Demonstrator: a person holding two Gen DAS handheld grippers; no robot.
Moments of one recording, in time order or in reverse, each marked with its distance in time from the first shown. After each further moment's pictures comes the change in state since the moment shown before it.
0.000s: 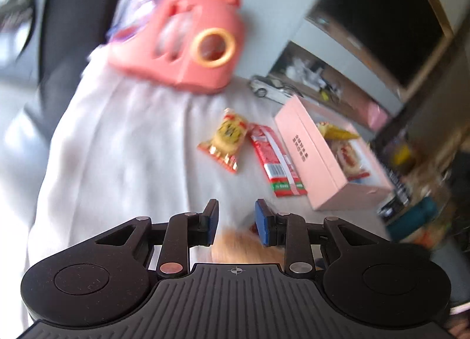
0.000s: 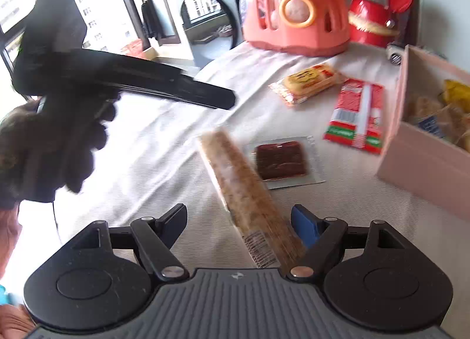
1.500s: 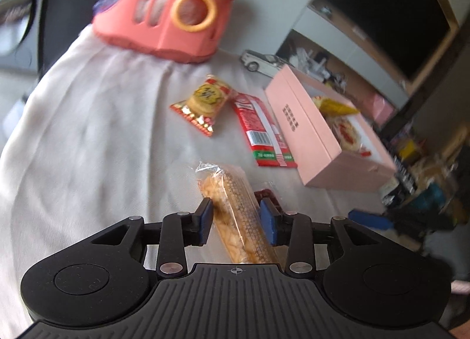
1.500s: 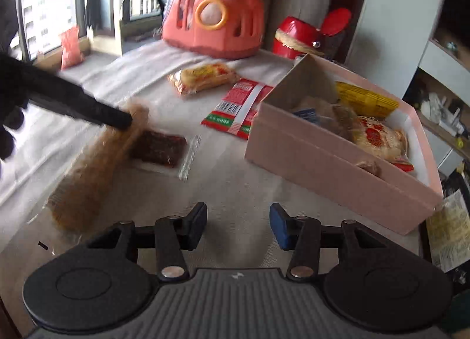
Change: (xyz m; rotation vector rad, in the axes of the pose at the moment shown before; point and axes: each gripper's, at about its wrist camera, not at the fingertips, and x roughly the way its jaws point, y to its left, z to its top) left arm 0.043 -0.042 -0.027 0.079 0.008 0.051; right arm -0.034 -0.035 -0.040 -0.074 -0.073 -0.391
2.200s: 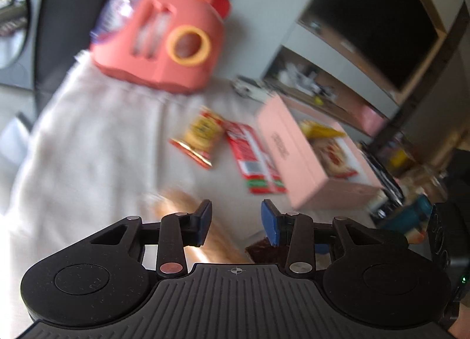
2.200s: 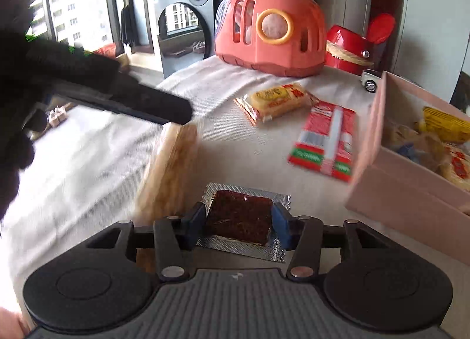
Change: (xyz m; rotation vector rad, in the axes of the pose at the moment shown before) left arm -0.025 0.007 0.020 -0.010 -0.035 -0.070; right arm 0.035 0.050 0.024 -0.017 -0.038 0.173
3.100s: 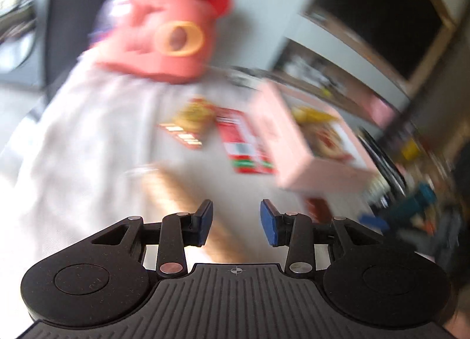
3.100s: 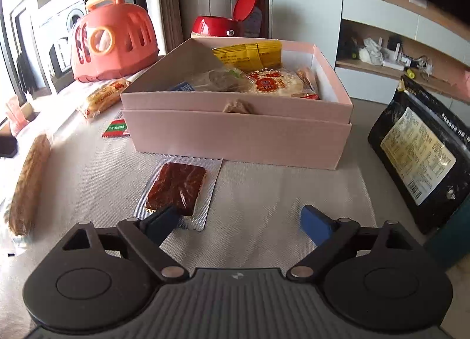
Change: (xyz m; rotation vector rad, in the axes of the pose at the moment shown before) left arm -0.022 -0.022 -0.022 -0.049 -0.004 0.107; right arm -0.055 -0.104 -0.071 0.337 -0.025 -0.327
